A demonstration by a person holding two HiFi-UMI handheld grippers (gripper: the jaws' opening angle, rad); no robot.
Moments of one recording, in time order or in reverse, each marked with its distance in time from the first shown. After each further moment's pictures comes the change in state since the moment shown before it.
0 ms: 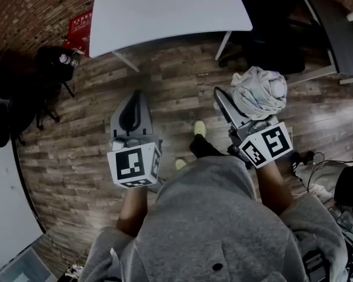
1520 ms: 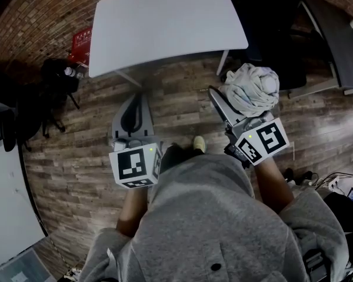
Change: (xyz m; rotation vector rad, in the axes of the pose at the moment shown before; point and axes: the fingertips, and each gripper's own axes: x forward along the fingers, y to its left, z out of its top) left arm 0.072 -0.041 0.043 0.058 -0.017 0.023; right arm 0.033 -0.078 0.038 -0.020 -0.054 0.057
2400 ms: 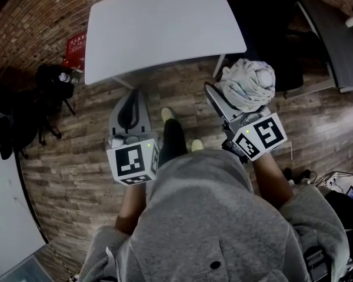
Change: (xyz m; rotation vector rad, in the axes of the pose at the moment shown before) left arm 0.036 0.023 0.003 0.009 -0.030 -0.009; right arm 0.037 -0.012 0.000 -0.015 -0.002 -0.013
